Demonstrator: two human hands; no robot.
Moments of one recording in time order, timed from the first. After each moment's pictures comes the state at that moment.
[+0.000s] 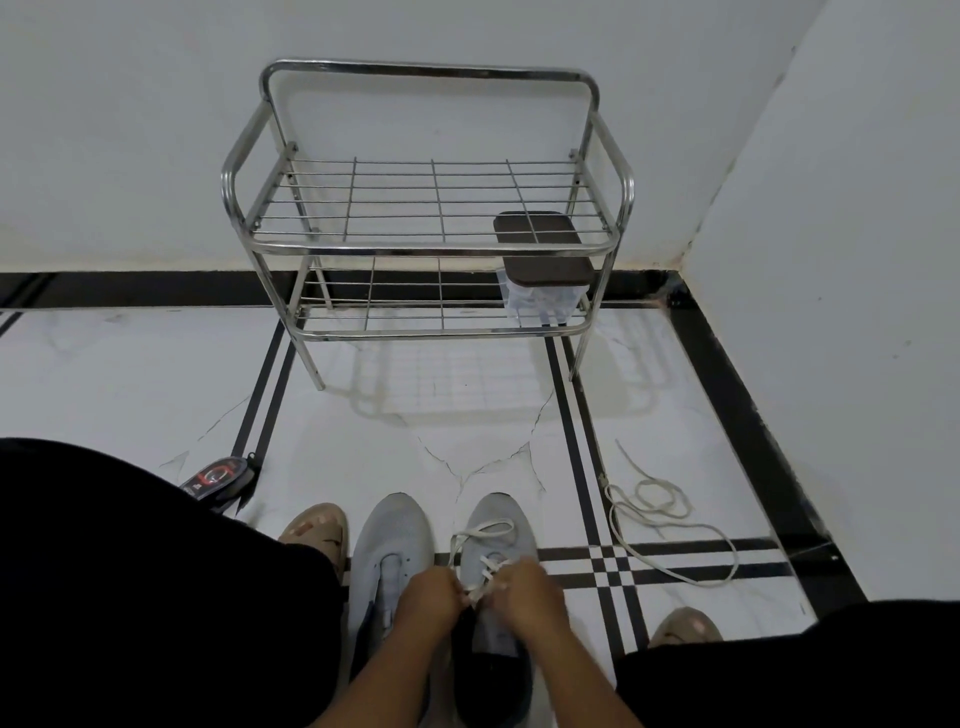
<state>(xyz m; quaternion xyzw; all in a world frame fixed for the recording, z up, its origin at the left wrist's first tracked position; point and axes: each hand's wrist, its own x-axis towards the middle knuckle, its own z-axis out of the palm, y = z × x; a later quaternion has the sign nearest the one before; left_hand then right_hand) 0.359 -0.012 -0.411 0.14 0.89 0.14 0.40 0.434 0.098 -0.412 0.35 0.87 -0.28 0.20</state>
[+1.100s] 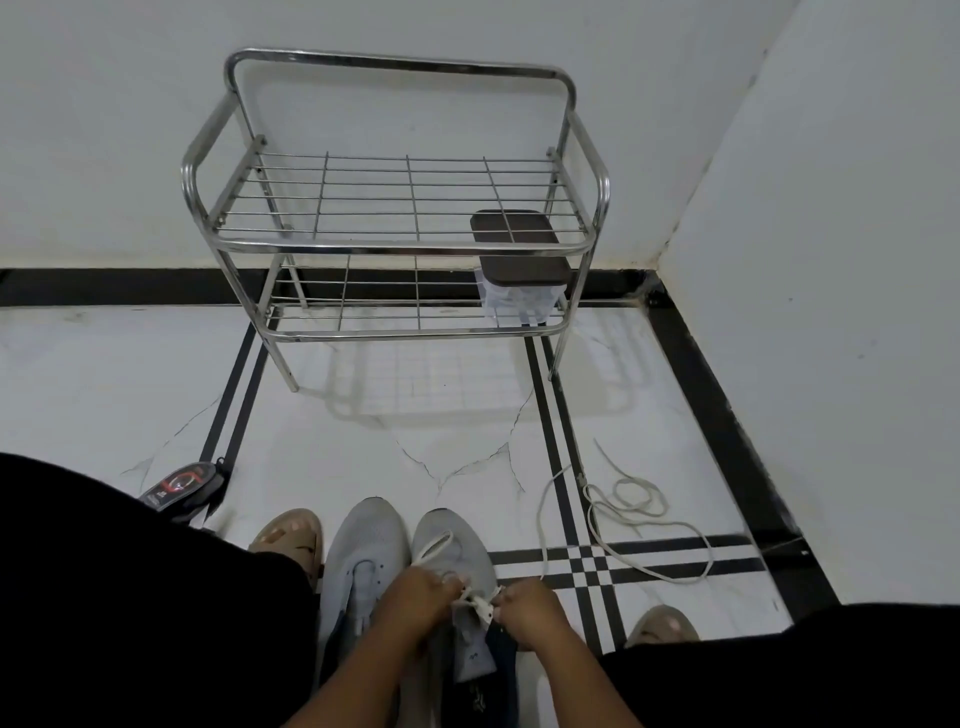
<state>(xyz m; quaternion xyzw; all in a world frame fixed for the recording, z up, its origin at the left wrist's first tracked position) 0.368 -0.015 -0.430 0.32 0.89 0.16 0.29 0.455 0.128 -0.427 0.43 0.77 -0.40 0.26</state>
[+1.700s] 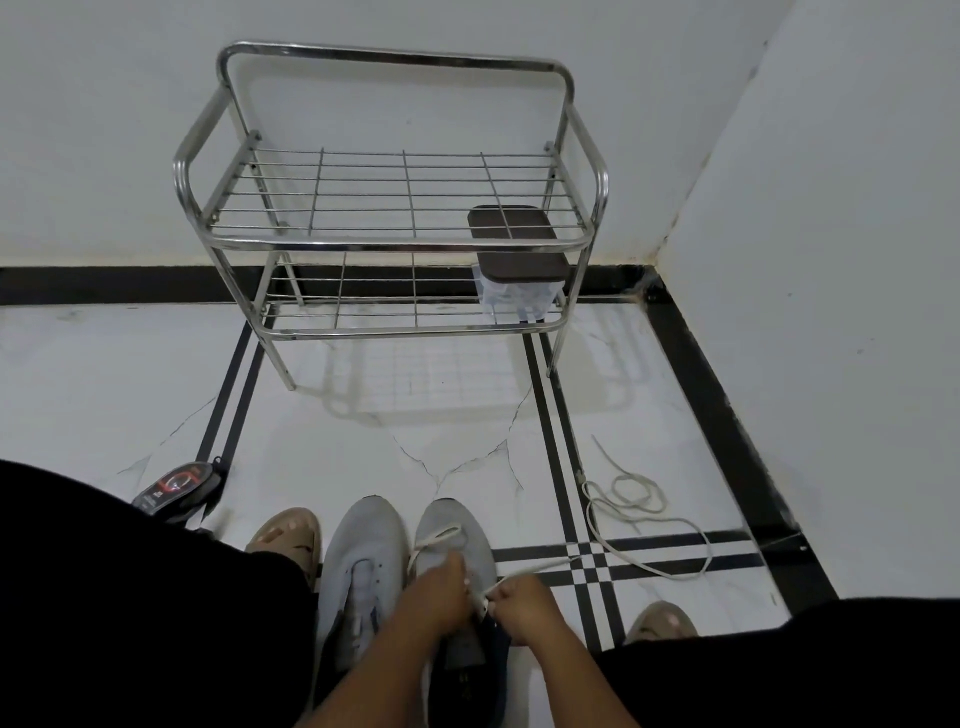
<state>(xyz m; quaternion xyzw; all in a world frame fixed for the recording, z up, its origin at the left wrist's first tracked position) 0.367 0.013 -0.413 0.24 0.86 0.14 0.42 0.450 0.124 -0.433 0.42 0.76 -0.45 0.24</state>
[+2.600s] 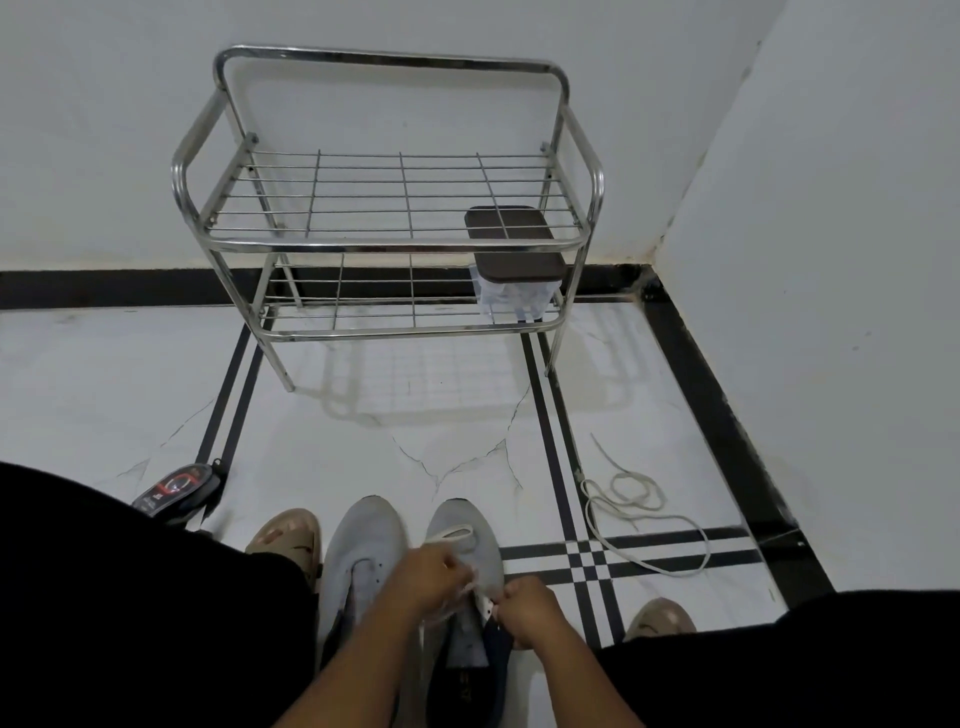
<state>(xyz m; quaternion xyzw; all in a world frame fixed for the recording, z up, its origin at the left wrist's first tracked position) 0.345 0.004 -0.417 0.19 0.86 0.26 0.41 0.453 0.125 -0.433 0.45 0.73 -0.45 0.25</state>
